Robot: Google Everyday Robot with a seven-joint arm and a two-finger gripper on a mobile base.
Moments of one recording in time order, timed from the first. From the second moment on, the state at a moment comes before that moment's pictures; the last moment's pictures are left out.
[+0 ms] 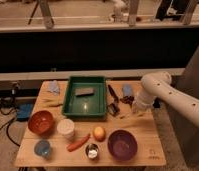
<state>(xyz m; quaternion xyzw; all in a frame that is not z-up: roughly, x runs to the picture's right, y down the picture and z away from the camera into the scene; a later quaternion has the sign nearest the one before) 0.214 0.138 0.792 -0.32 -0.13 -0.12 0.93</state>
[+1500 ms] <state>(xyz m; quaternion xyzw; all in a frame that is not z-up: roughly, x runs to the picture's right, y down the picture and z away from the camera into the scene) 0.216 0.209 0.833 -0.34 -0.16 -0.09 0.92</state>
